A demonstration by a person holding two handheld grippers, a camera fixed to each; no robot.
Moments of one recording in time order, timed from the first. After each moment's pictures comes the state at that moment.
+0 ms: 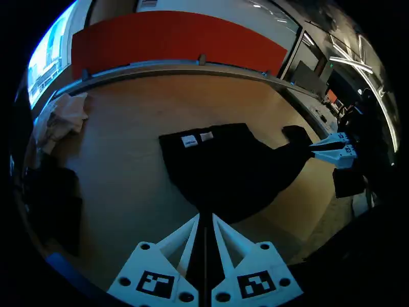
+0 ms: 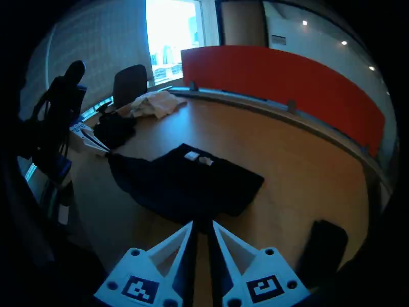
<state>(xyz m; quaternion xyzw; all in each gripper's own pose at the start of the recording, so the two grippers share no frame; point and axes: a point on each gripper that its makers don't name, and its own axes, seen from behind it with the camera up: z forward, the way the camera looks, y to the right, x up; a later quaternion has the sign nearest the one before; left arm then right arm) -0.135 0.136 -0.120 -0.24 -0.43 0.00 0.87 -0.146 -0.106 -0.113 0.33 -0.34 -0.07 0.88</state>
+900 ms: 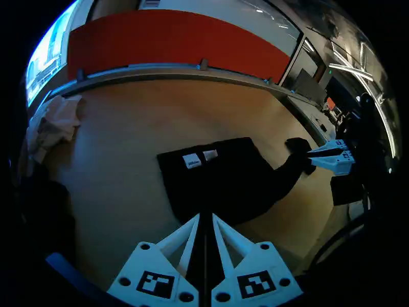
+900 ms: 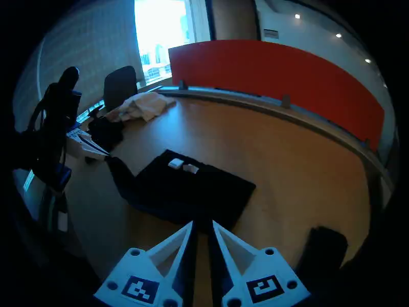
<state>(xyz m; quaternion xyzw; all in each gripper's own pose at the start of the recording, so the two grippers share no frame) -0.140 0.149 -0.063 -0.25 -0.42 -0.02 0.87 -0.156 -0.105 -0.062 0.31 -0.36 -0.05 0.88</state>
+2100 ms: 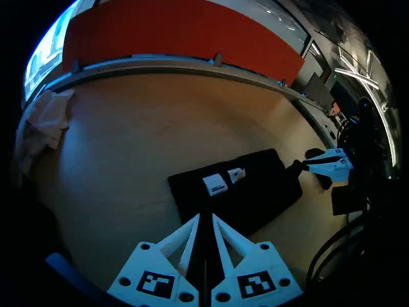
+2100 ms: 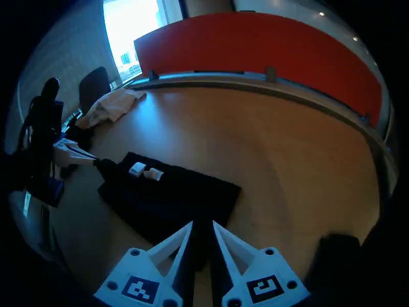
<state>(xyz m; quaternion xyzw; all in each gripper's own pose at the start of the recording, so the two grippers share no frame) -0.197 0.154 0.029 -0.24 -0.44 -0.04 0.87 -0.219 -0.111 0.017 0.26 -0.41 -0.02 0.87</state>
